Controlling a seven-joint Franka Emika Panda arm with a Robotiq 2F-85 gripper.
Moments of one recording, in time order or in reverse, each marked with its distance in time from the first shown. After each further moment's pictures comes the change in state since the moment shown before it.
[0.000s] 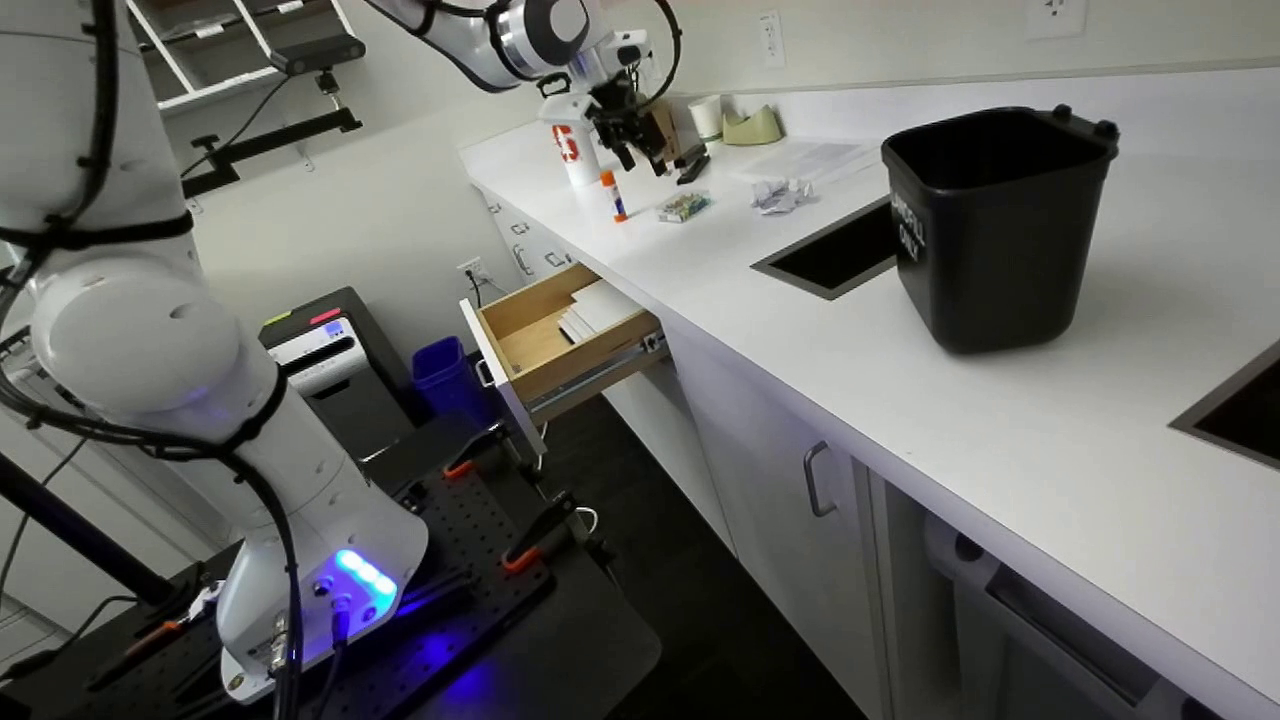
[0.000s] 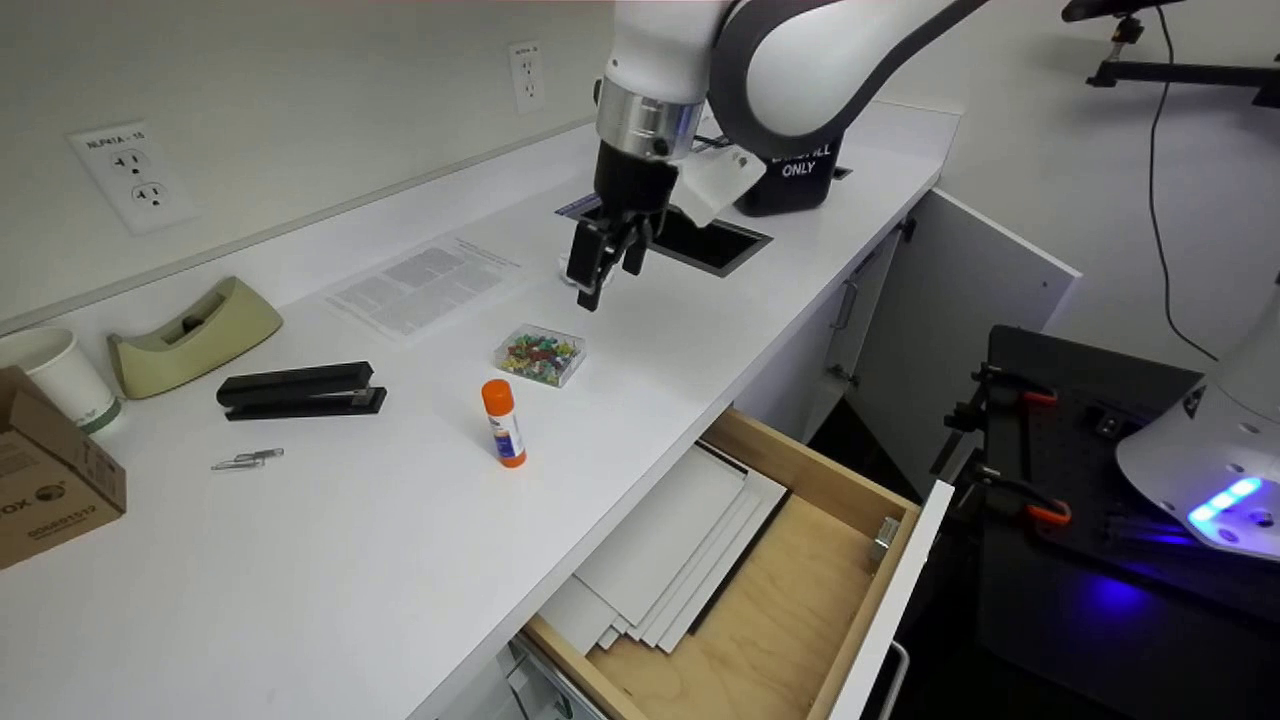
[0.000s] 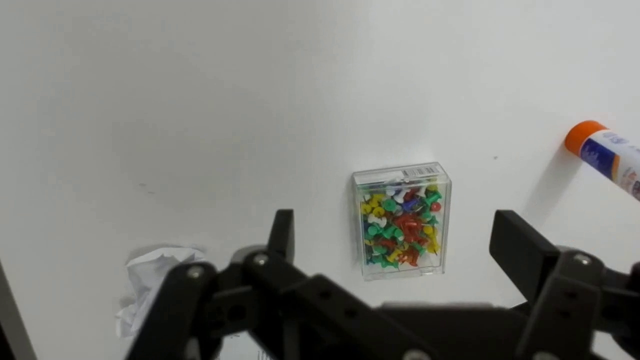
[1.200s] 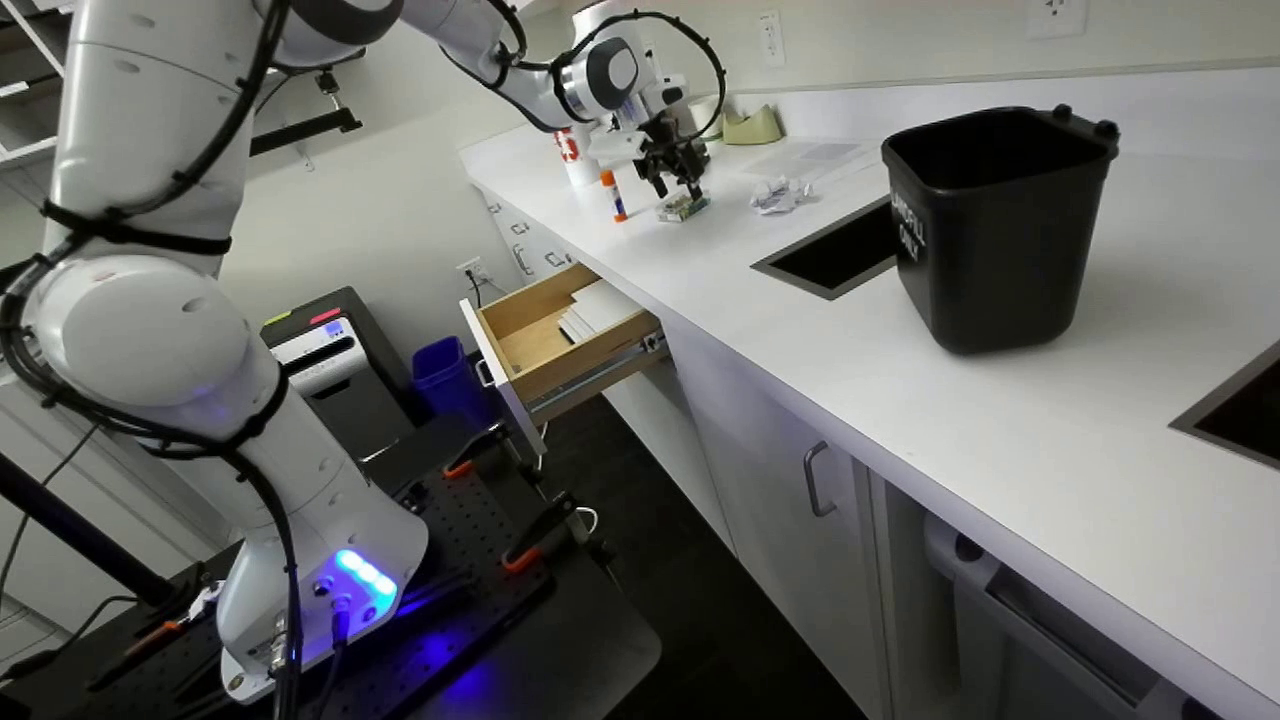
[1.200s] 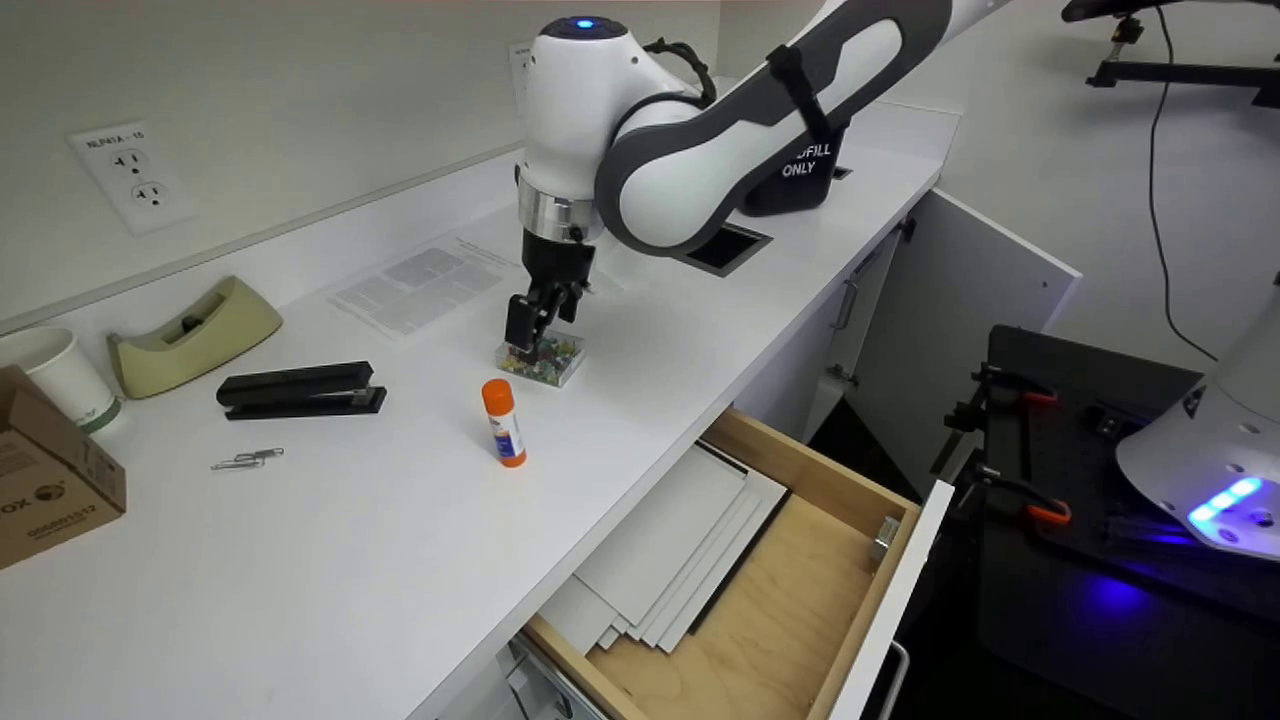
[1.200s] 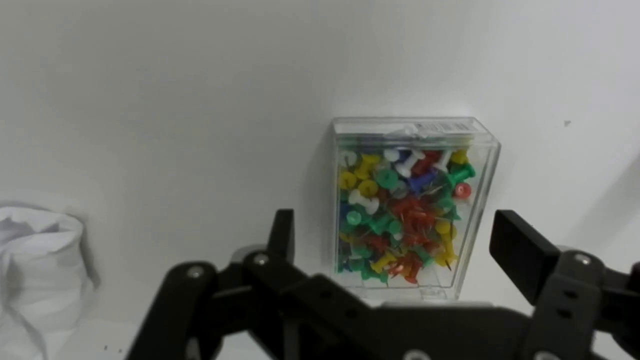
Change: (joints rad) arm 0.056 0.350 -0.045 0.356 -0.031 -0.012 -0.096
